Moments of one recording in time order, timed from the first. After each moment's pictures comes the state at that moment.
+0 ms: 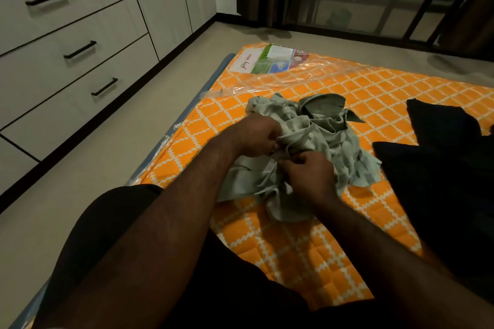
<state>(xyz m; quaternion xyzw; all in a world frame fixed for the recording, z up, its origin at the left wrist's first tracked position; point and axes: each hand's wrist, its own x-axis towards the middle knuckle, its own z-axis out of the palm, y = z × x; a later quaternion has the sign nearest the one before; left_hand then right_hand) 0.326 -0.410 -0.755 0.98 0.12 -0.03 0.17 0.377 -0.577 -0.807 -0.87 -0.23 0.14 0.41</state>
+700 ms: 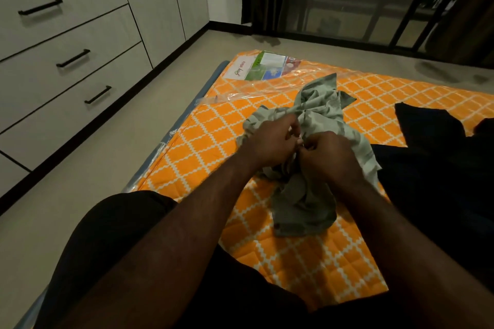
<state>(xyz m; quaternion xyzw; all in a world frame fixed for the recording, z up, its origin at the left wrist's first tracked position) 0.336 -0.457 -0.755 0.91 0.16 0.14 0.37 0.418 -0.593 -0.767 -0.89 -0.34 0.02 0.30</state>
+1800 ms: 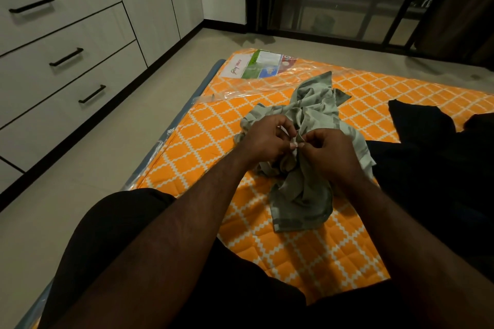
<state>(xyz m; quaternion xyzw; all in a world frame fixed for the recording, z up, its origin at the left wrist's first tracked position) 0.330 -0.453 -0.761 0.82 0.20 0.12 0.52 0.420 -0.601 -0.766 -0.84 -0.35 0.06 0.40</state>
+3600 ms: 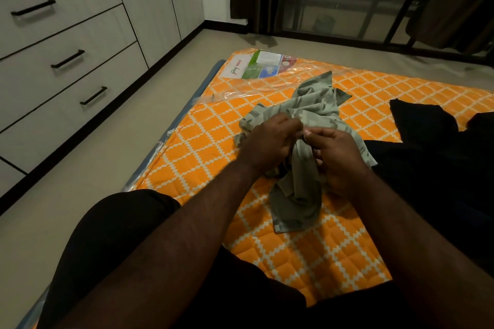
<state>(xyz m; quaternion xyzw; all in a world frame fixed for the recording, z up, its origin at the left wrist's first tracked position) 0.336 -0.458 -0.781 0.92 0.04 0.31 0.23 0.420 -0.599 -0.763 -0.66 -0.15 0.30 0.67</state>
